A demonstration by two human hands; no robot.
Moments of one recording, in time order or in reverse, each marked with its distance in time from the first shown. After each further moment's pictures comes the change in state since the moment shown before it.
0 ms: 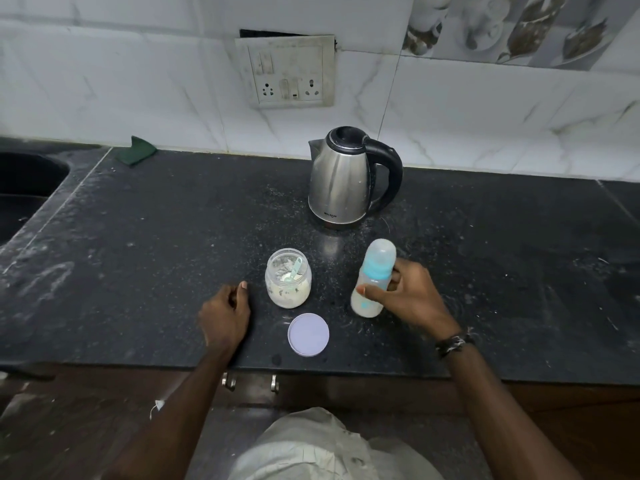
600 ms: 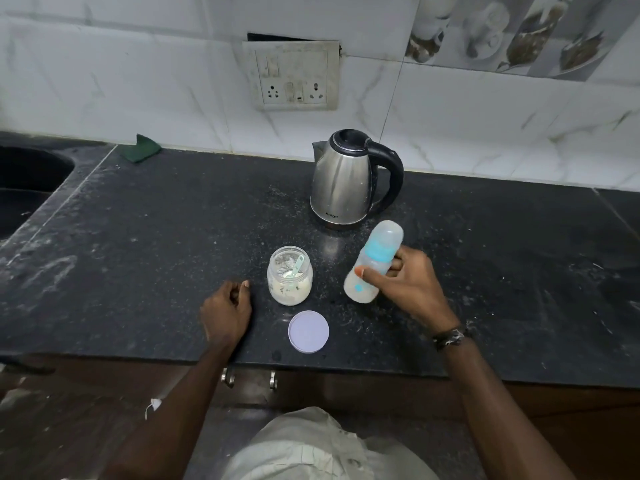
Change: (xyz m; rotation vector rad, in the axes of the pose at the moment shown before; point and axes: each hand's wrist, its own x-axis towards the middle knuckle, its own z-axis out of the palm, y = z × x) left_hand -0.002 0.001 -0.002 0.026 -0.017 -0.029; right_hand -0.002 -0.033 -0.006 0.301 0.039 0.016
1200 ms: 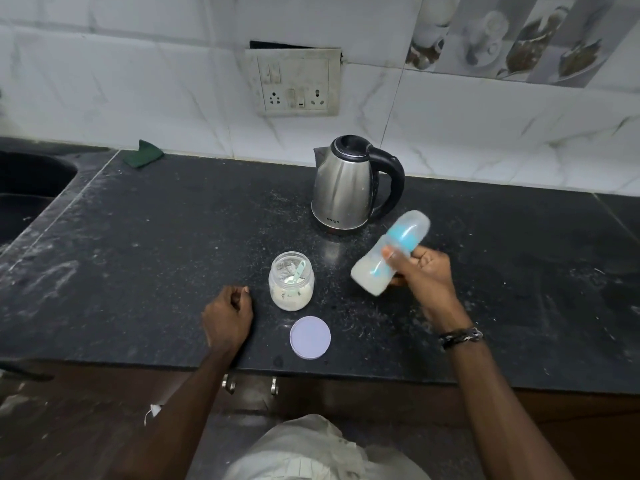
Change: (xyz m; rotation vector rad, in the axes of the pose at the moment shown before) left_hand 0.002 0.003 -0.001 -0.024 0.001 -0.021; right_hand 0.005 -0.012 -0.006 0.351 0.143 0.105
